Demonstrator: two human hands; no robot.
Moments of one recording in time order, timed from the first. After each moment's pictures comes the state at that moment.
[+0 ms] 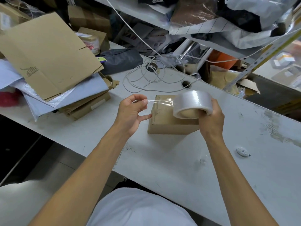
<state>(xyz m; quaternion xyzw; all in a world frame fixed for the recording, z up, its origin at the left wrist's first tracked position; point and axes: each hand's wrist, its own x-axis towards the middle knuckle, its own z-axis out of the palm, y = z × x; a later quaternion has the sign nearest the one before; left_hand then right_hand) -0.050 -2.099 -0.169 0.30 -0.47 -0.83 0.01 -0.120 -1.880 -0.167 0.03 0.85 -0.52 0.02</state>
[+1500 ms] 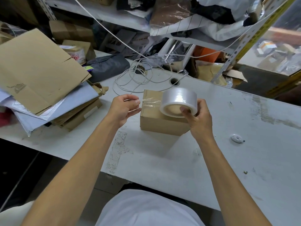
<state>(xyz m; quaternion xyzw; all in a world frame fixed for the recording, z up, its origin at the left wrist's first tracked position) -0.082 -2.117 -0.197 0.30 -0.57 -0.76 -0.06 -0.095 -1.861 -0.190 0.01 0.82 -0.58 0.03</state>
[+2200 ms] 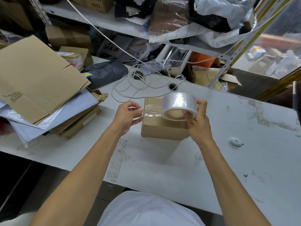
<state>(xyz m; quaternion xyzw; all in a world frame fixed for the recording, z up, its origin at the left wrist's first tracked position) -0.087 -2.122 -0.211 0.26 -0.60 -0.75 -0.10 -0.099 -1.876 -0.182 -0.05 0.86 -0.50 0.02</state>
